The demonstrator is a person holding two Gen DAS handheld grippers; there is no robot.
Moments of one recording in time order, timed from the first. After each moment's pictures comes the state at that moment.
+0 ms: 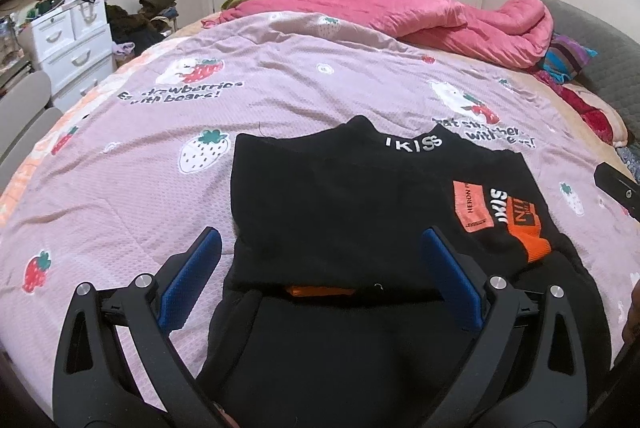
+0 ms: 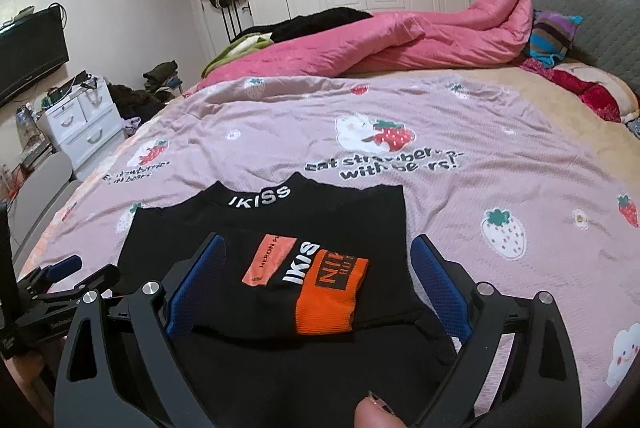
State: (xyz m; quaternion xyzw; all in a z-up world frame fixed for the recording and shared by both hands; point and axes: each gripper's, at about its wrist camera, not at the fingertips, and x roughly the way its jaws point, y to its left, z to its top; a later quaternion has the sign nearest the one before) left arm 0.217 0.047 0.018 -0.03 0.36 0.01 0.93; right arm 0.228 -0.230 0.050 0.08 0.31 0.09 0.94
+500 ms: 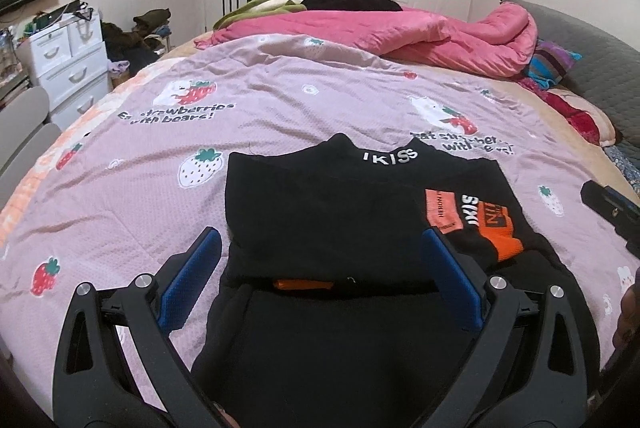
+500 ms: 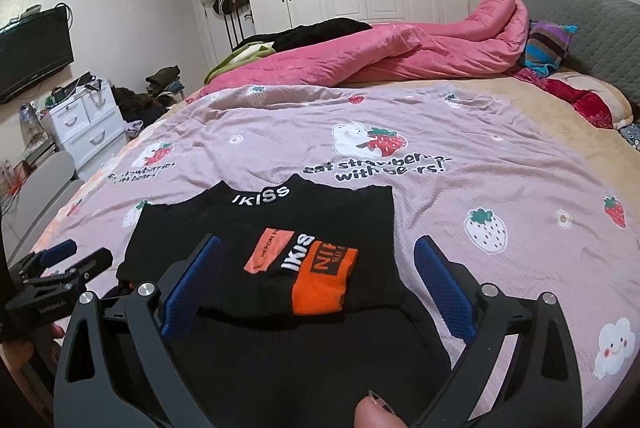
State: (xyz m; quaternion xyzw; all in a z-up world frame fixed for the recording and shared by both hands) left arm 0.191 0.033 0.038 -0.02 0.33 -0.01 0.94; right arm 0.195 -0.238 0.056 0.07 0.29 0.09 0.95
